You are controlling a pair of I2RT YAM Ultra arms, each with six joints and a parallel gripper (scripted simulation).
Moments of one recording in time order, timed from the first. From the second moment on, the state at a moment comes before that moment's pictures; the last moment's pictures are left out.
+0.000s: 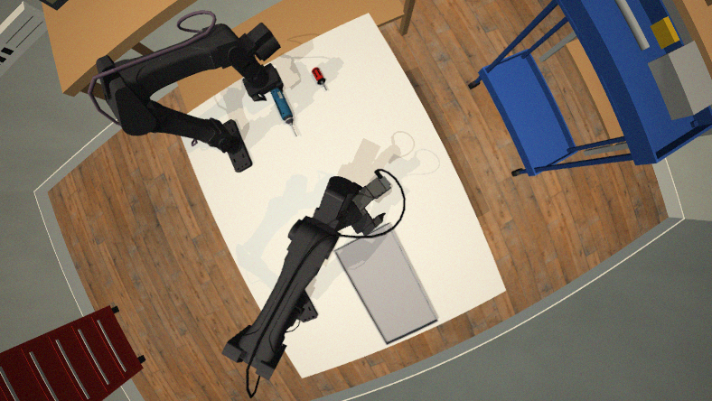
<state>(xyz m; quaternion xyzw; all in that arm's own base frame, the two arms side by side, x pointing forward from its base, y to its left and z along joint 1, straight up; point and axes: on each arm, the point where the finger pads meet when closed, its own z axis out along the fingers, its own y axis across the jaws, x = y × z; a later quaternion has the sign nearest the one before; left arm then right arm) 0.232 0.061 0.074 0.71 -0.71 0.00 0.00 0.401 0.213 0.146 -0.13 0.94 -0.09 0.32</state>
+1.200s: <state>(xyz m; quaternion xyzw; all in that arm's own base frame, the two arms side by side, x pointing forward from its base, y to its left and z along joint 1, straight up) 0.232 0.061 0.074 0.71 -0.71 0.00 0.00 0.303 0.242 0.152 -0.09 0.86 -0.07 0.49</state>
